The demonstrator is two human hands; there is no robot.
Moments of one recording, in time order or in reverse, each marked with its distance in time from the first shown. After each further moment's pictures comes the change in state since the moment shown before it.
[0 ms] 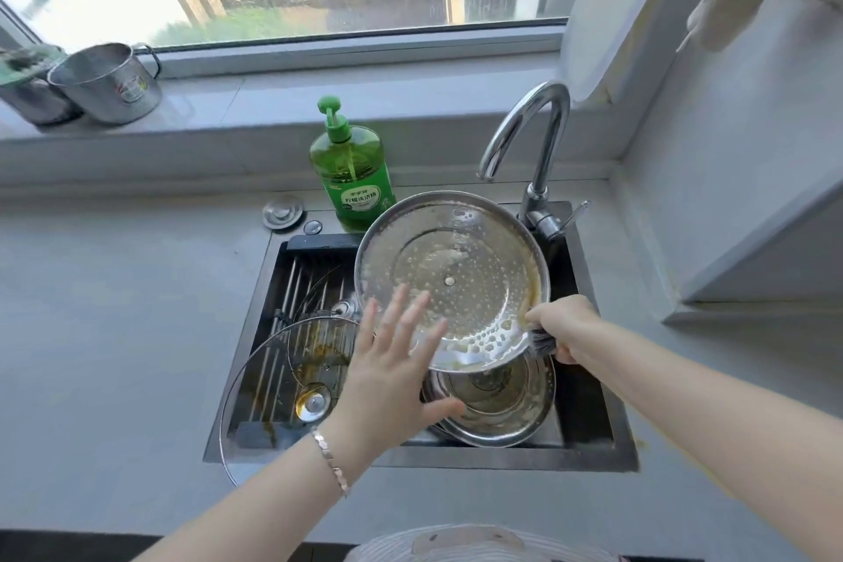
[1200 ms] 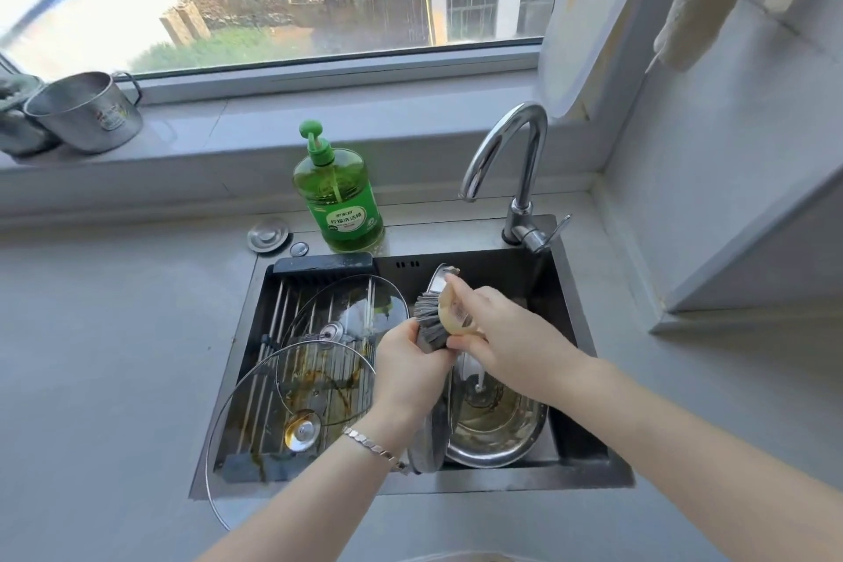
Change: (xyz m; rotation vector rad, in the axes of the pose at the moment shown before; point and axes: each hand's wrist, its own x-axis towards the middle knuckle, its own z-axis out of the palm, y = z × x) left_hand 0.058 0.044 -0.039 -1.089 -0.012 -0.828; right_hand -0.051 -0.012 0.012 -0.811 -0.076 -1.067
